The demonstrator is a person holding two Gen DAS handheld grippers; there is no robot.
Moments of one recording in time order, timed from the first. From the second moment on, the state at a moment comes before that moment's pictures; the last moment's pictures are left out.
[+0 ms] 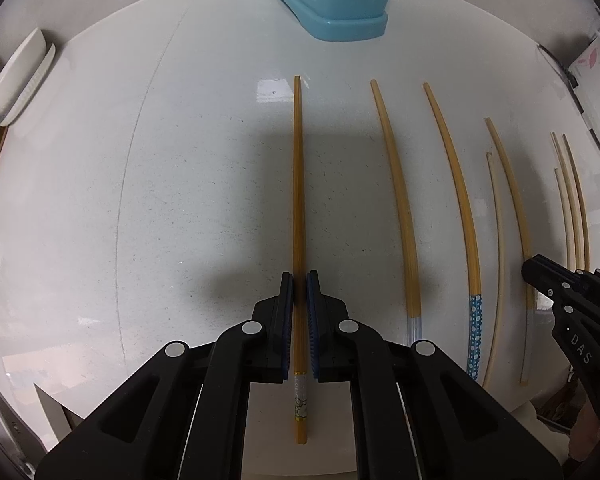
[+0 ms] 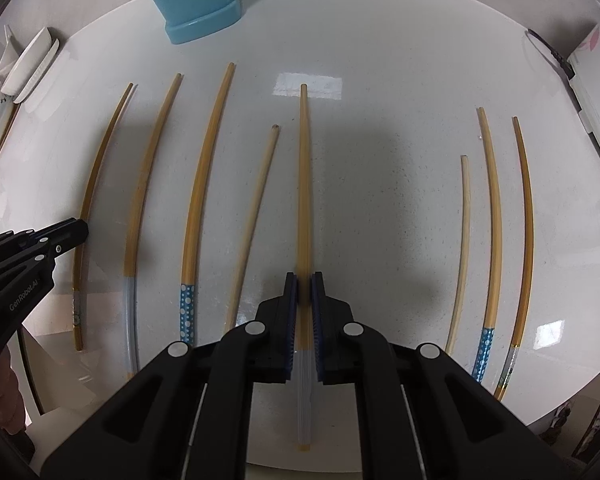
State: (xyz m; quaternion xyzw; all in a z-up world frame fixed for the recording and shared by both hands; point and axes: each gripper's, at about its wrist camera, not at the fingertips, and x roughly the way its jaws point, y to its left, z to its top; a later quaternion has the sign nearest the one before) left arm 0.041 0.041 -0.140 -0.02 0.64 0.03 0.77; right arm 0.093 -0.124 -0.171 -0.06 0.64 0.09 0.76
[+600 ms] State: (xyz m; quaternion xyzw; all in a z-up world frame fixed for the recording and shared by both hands) left arm 0.021 0.058 -0.099 -0.05 0.58 0.06 0.81; right arm 0.101 -0.150 -0.137 -0.03 0.58 0.10 0.80
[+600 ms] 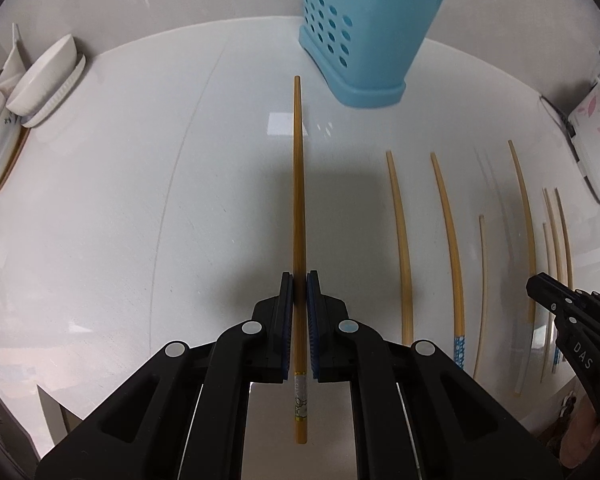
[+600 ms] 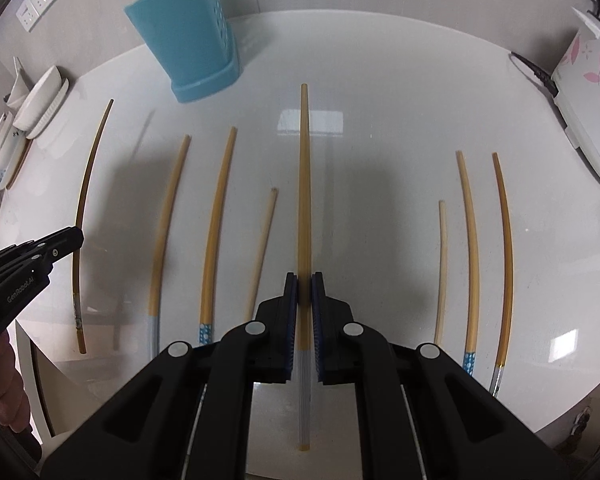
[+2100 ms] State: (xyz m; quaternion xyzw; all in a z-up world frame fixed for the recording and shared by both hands) left arm 0.159 0.047 0.053 -0.06 0.27 -0.02 0.96; right arm 0.245 -0.113 -0.001 0.03 0.40 0.15 0.90
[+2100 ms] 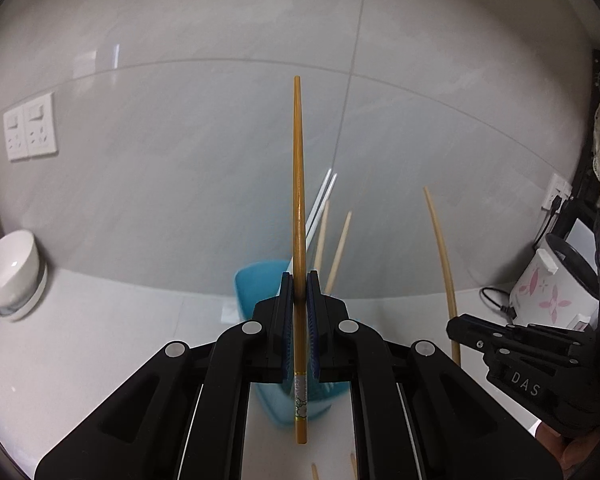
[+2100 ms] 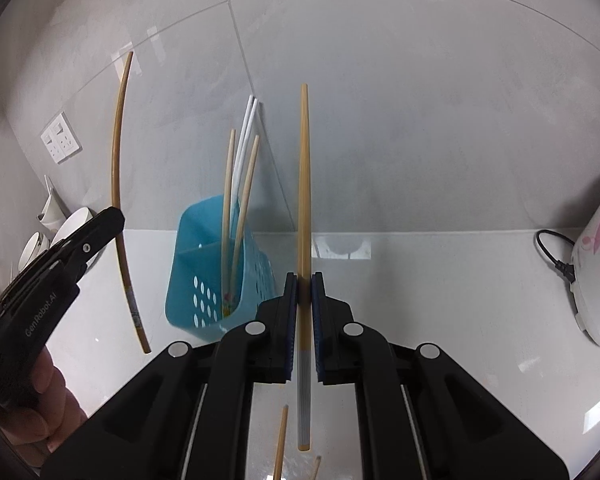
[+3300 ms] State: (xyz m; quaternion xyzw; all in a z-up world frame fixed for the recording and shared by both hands) left arm 0.216 0.015 -0.022 -0.04 0.28 -0.06 0.96; right arm 0.268 -0.112 -0.015 0.04 0.42 0.14 0.90
